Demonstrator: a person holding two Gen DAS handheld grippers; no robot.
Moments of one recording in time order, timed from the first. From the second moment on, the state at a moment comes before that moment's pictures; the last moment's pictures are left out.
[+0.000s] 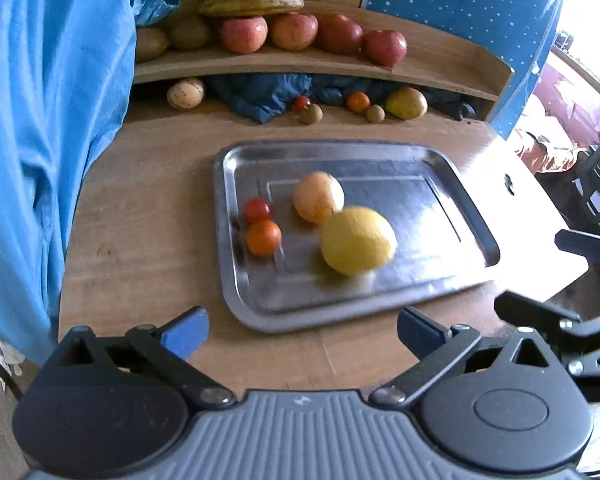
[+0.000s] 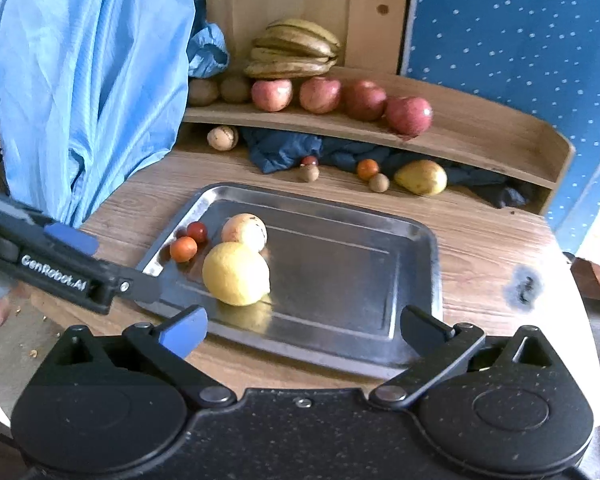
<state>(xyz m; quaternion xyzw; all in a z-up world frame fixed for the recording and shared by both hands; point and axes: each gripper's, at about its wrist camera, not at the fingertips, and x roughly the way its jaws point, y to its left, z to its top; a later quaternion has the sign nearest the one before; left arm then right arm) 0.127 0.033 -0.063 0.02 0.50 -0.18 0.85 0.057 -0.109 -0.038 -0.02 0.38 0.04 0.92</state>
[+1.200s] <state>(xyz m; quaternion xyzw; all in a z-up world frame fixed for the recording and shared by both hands) 0.174 0.046 -0.065 0.07 0.52 -0.13 0.84 0.087 -0.124 -0.055 0.01 0.41 0.01 0.91</state>
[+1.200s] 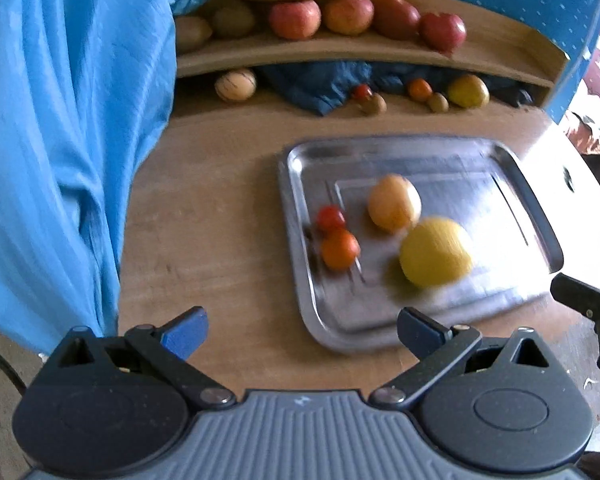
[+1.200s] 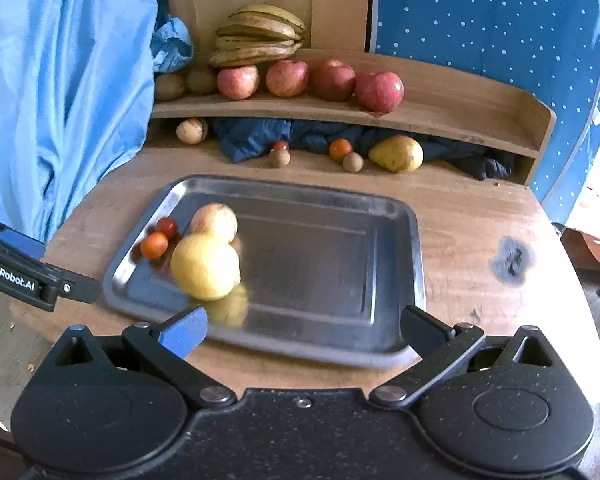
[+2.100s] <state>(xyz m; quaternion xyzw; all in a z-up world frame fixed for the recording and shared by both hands) 0.329 0.045 -0.068 0.06 0.53 -0.13 0.83 0.185 -0.087 -0.049 0.00 0.37 -0.06 0.93</state>
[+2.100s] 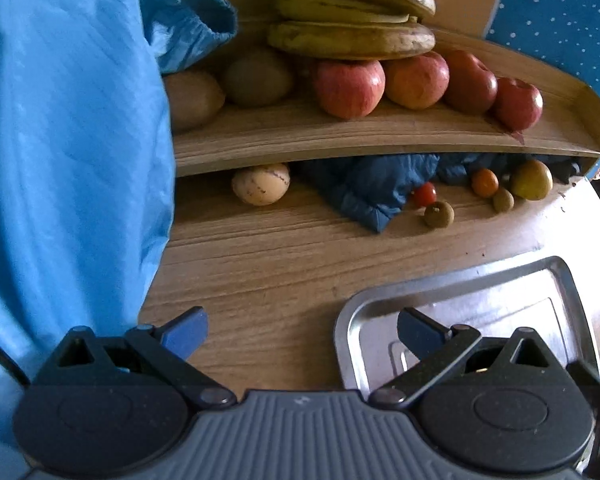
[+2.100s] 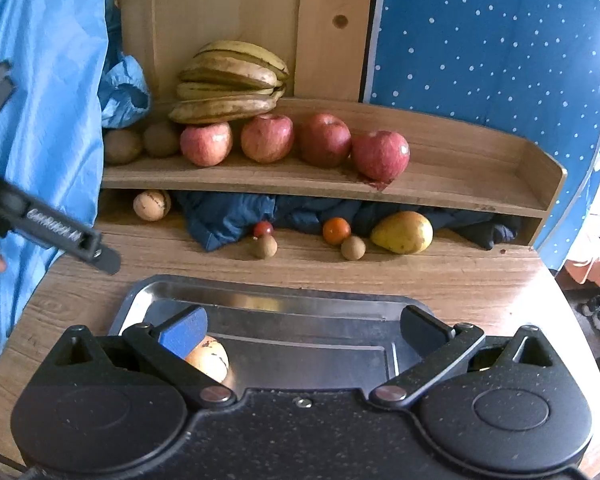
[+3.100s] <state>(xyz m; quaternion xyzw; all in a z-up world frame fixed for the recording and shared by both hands) 0.412 0.025 -0.123 0.05 0.50 0.01 0.86 0.322 -0.109 -0.119 0.04 0.43 0.08 0.90</state>
